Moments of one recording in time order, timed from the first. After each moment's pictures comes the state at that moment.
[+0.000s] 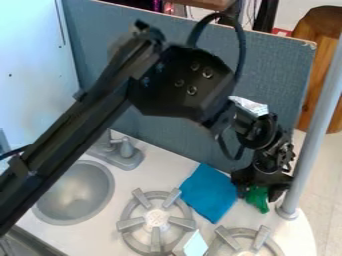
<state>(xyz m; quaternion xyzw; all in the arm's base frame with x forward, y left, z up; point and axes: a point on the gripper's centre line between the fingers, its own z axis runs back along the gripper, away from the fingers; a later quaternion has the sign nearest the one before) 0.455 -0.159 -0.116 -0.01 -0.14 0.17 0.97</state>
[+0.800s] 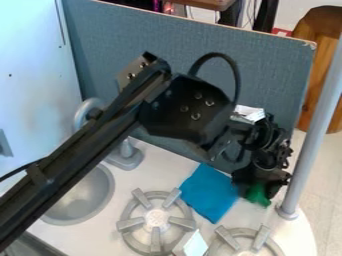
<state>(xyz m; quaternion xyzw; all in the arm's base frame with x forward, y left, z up) 0.474 -0.156 -0.129 -0.01 -0.12 0.21 0.97</state>
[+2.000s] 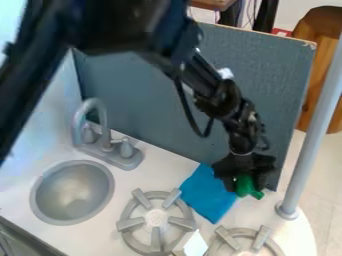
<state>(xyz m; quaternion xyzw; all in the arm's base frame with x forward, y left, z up) 0.425 -0.131 -0.068 -0.10 -0.11 0.23 0.96</state>
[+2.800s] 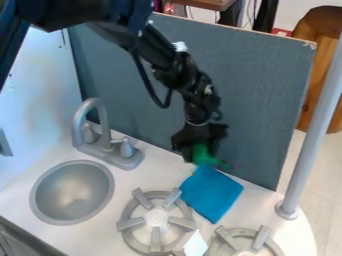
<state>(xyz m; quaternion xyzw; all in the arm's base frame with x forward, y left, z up) 0.444 -0.030 -0.059 -0.03 -0.14 0.35 0.93</state>
